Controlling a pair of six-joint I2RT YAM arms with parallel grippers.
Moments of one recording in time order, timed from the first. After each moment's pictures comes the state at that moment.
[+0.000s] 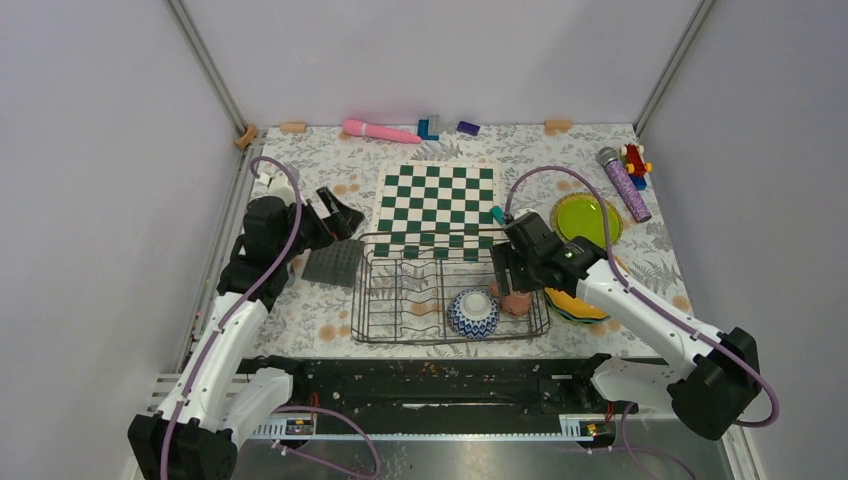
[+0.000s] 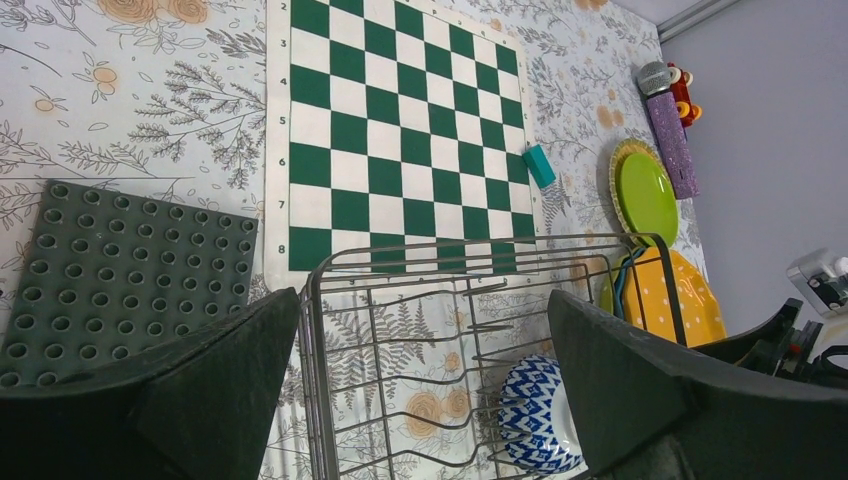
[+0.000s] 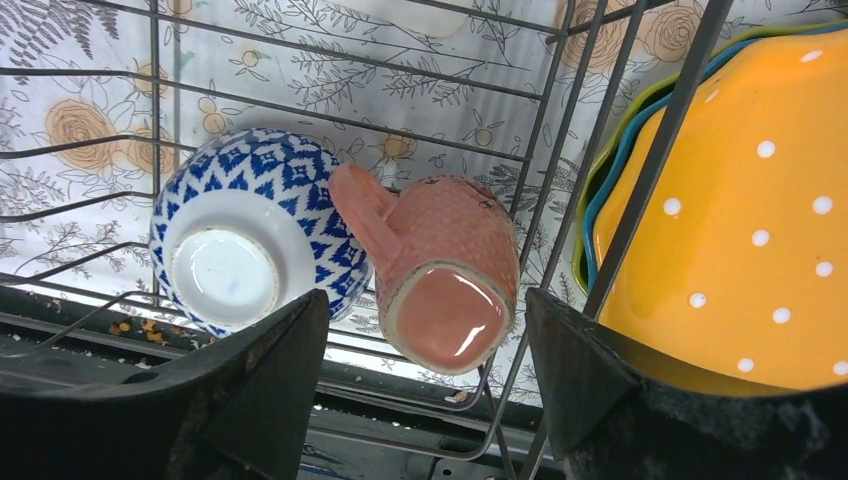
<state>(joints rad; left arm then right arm) -0.18 0.88 0.81 -0.31 0.23 -0.57 0.67 1.16 0.94 -0.84 0.17 0.39</state>
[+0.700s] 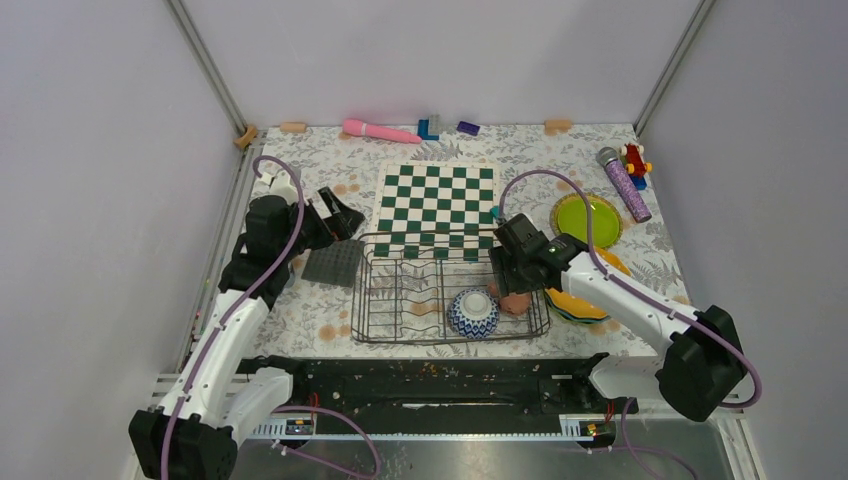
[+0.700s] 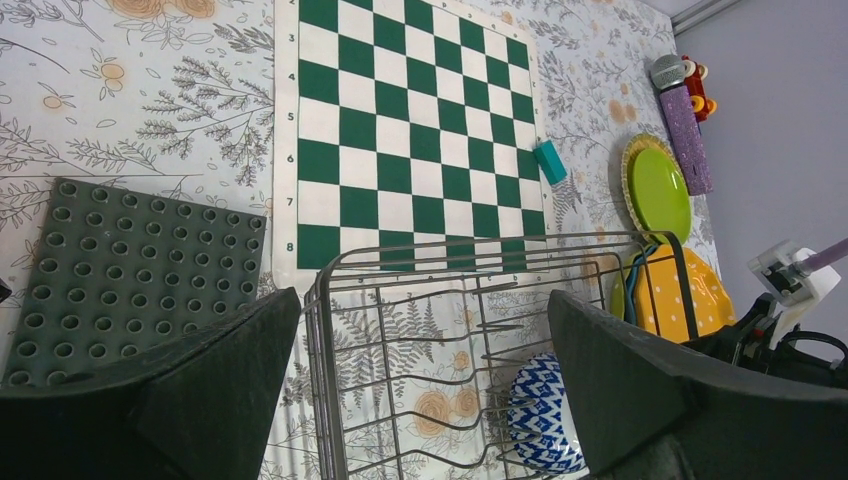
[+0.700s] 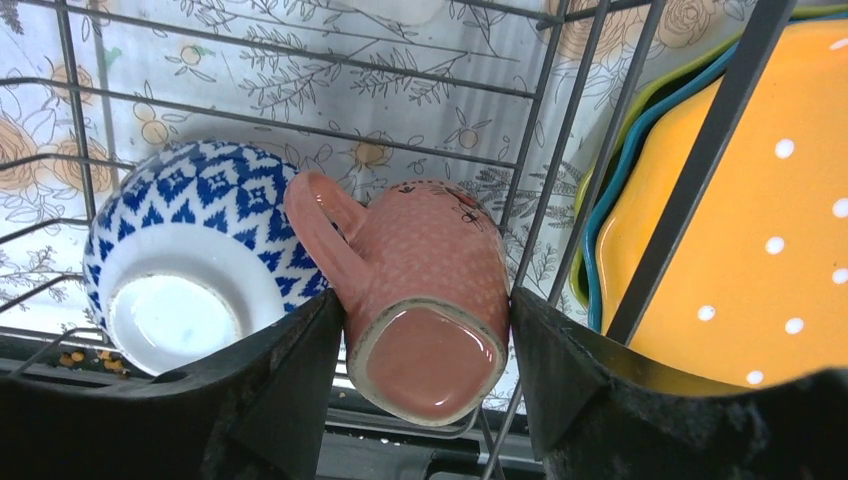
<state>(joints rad) -0.18 0.89 0.81 -0.31 0.23 -0.55 0.67 1.27 0.92 -0.82 0.20 0.39</state>
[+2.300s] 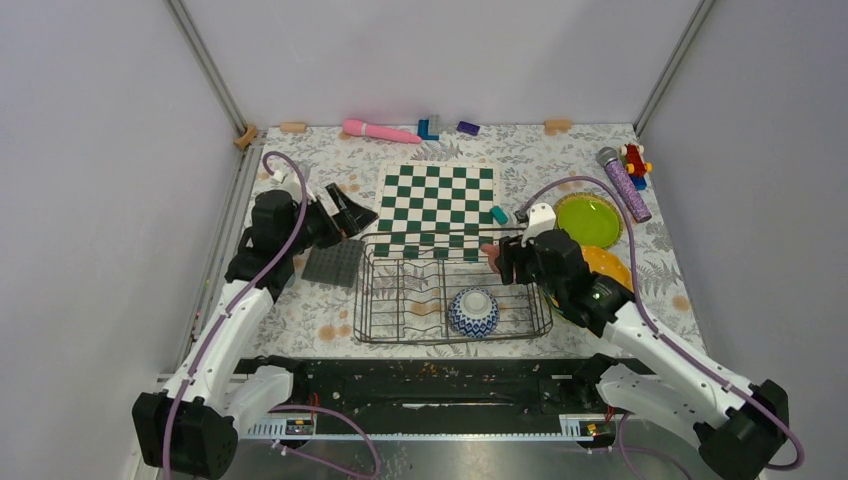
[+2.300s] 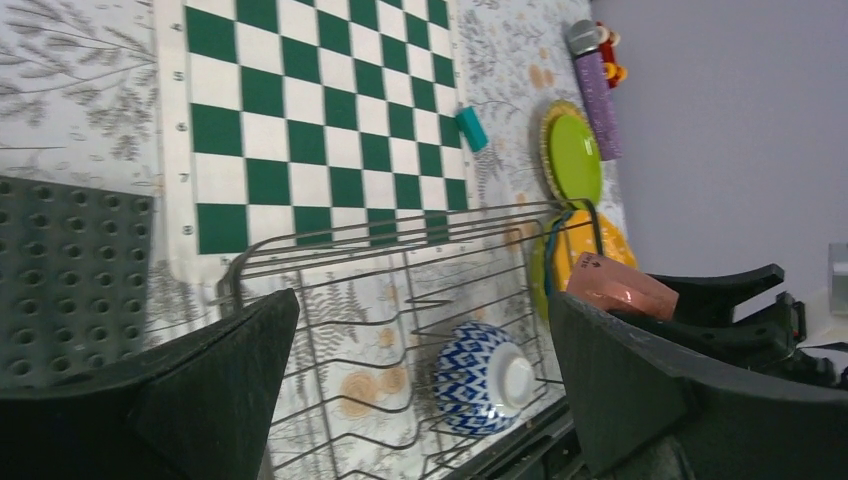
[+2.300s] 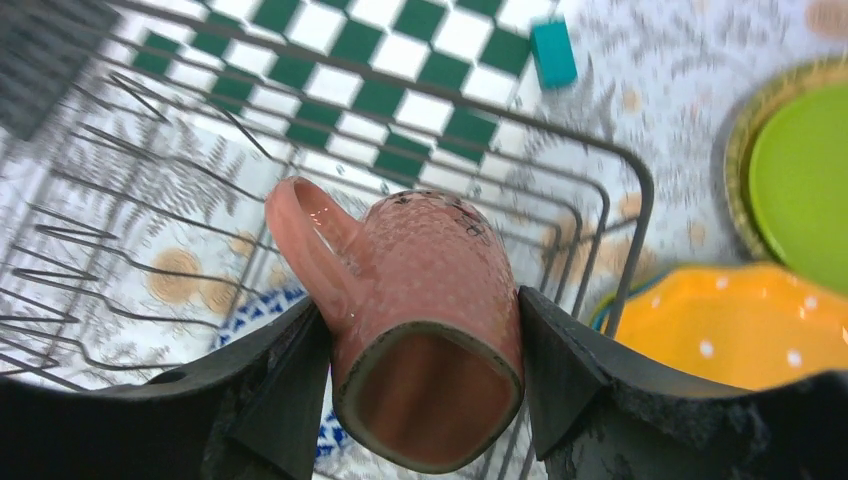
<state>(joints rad) -0.18 0.95 0.81 -0.26 0.37 -0.65 0.67 0.92 0.71 -0.40 0.24 0.24</state>
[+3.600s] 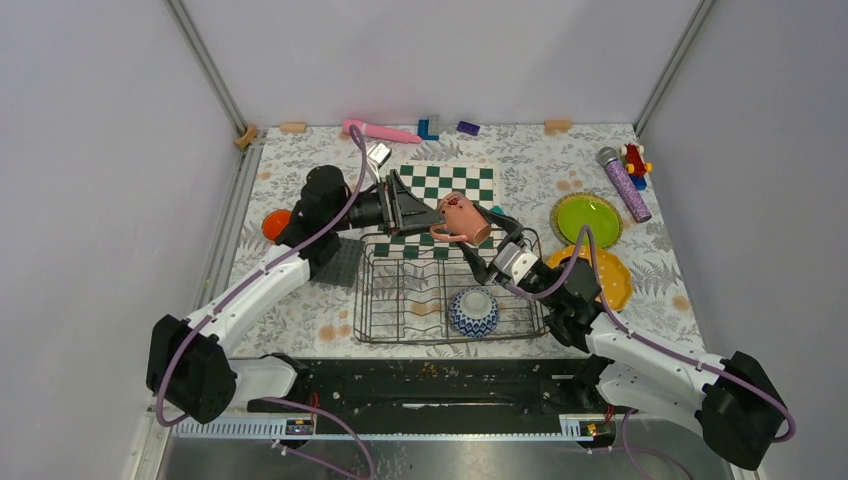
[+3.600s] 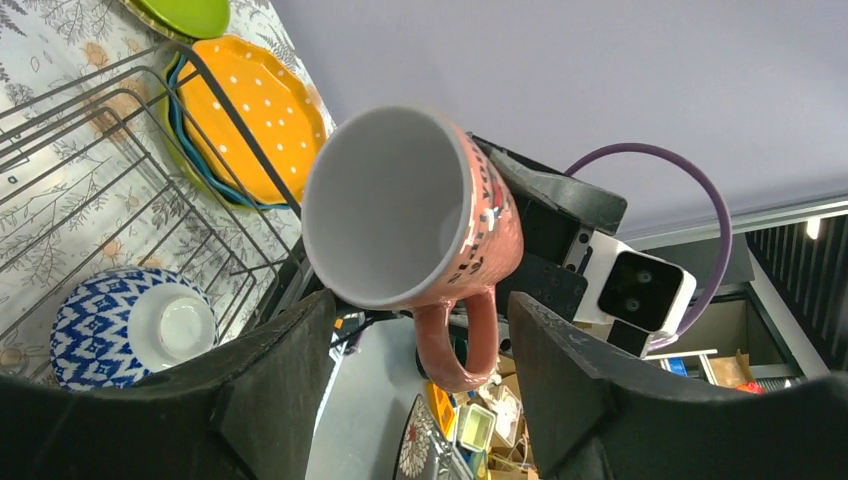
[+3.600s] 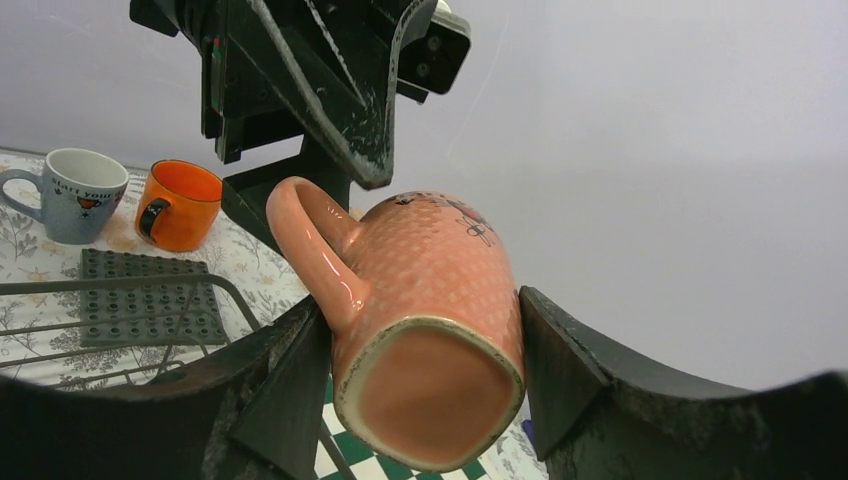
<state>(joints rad) -0.48 1.24 0.95 0.23 0.86 -1.11 0.79 0.94 0.43 0.88 -0.20 -0.54</state>
